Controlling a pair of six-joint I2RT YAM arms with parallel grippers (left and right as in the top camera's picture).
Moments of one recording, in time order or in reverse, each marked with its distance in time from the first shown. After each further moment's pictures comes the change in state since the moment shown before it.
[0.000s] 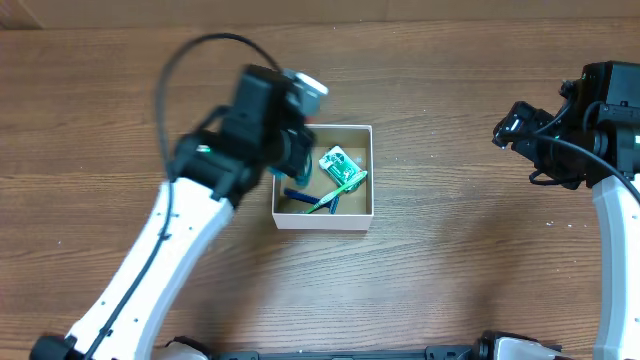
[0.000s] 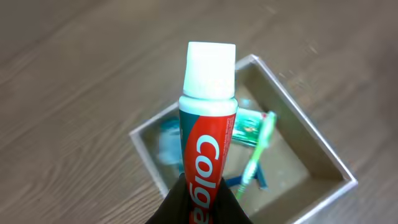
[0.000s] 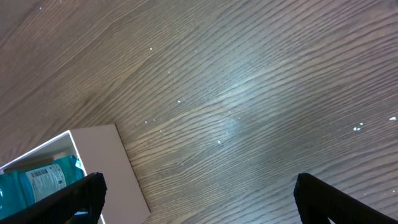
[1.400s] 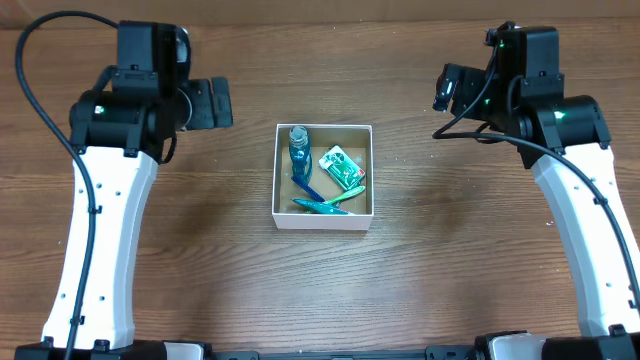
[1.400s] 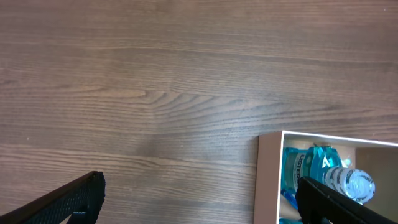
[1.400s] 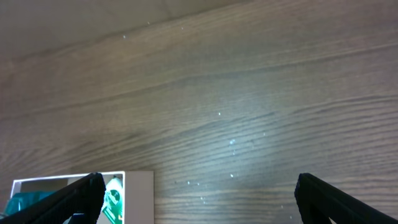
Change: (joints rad) left arm 0.393 0.062 0.237 -0.229 -0.087 -0.315; right arm 0.290 0.116 0.056 0.325 0.152 -0.079
